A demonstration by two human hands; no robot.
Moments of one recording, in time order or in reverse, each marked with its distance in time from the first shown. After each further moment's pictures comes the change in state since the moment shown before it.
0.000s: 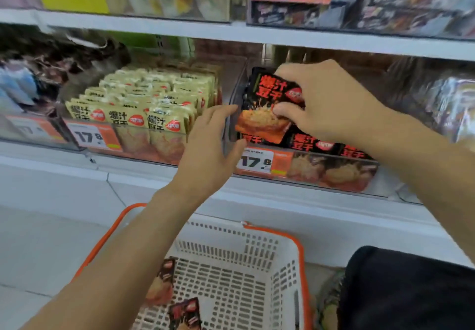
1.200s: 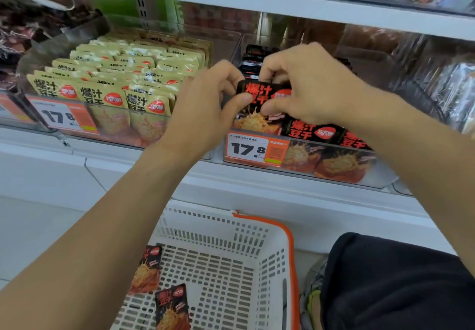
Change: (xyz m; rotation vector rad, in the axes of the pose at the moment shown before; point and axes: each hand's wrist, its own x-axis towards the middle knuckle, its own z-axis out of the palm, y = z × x) left_hand 0.040 0.009 -0.003 -0.078 0.020 0.060; right_hand 0.022 0.012 0.024 0.061 -0.118 0.049
